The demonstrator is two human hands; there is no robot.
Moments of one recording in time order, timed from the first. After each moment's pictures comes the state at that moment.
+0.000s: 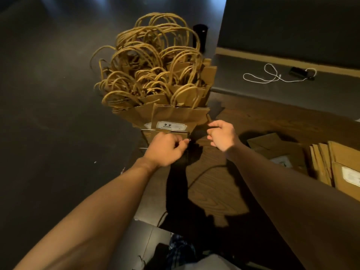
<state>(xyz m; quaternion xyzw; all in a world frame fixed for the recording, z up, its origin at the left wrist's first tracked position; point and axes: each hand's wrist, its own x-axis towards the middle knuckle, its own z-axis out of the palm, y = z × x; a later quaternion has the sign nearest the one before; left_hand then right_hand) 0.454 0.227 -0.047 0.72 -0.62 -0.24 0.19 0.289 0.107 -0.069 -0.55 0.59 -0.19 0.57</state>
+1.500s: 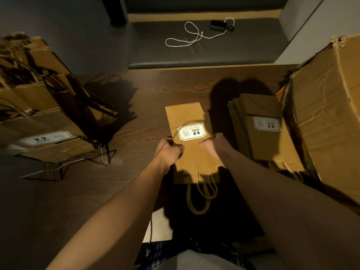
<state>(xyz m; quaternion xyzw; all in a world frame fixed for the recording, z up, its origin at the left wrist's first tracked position) 0.203 0.134 -0.149 0.74 -0.27 -0.57 0.22 0.040 0.107 -0.135 -0.36 0.75 -0.10 0.54</state>
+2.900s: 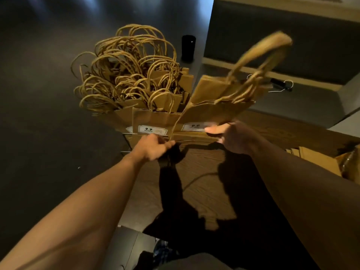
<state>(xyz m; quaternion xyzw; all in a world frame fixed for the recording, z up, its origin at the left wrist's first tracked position) 0.442 0.193 -0.052 0.78 -0.46 -0.40 0.15 0.215 0.093 0.012 -0.48 0.50 -0.19 0.69</state>
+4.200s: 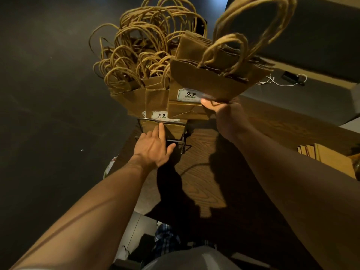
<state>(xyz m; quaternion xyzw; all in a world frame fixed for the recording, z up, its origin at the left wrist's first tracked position) 0.462 0.241 -0.088 0.78 -0.61 -0.13 -0.08 0.298 0.120 0.014 -0.51 0.46 -0.31 0.66</state>
